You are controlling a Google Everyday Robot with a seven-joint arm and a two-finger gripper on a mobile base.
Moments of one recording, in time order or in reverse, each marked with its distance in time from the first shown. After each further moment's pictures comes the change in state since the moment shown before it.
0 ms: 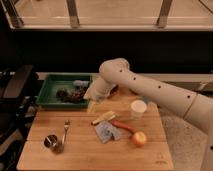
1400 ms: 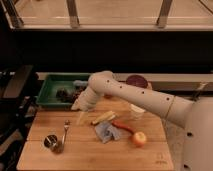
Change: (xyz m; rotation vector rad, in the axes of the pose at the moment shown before) arm -0.032 0.015 0.073 -0.090 -0.100 -0.052
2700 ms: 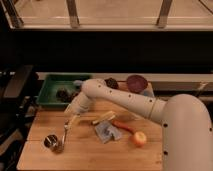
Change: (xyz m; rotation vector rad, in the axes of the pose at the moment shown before) arm -0.008 -0.021 0.081 -0.061 -0.108 0.011
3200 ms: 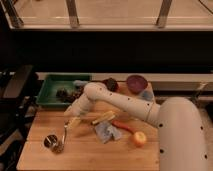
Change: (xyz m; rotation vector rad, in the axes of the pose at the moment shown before) arm 0.009 -0.006 0.021 -0.010 -0.078 0.018
